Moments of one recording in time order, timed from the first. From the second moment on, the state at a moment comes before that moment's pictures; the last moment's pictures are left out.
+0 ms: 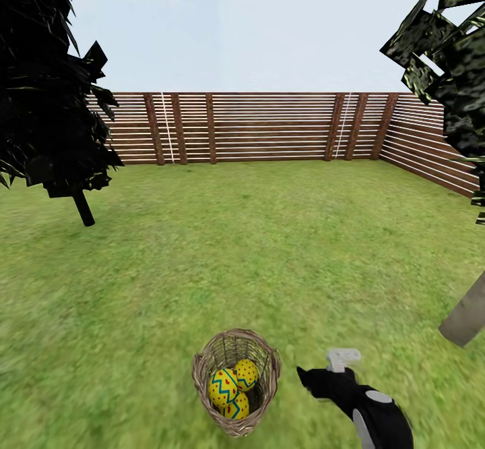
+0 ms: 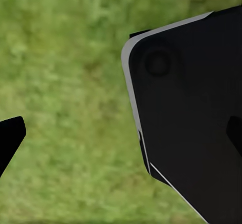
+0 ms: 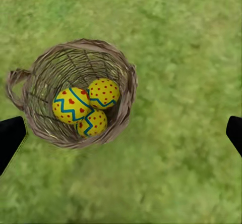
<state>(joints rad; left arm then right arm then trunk) 0.00 0.06 -0.09 0.00 -0.15 -0.35 0.08 -0.06 0.02 0.04 -1.56 -0.05 0.72 0.08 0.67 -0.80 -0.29</state>
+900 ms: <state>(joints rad) -0.03 0.06 -0.08 -0.02 -0.05 -0.33 0.08 -0.35 0.15 0.25 -1.13 -0.12 0.73 -0.24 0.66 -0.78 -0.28</state>
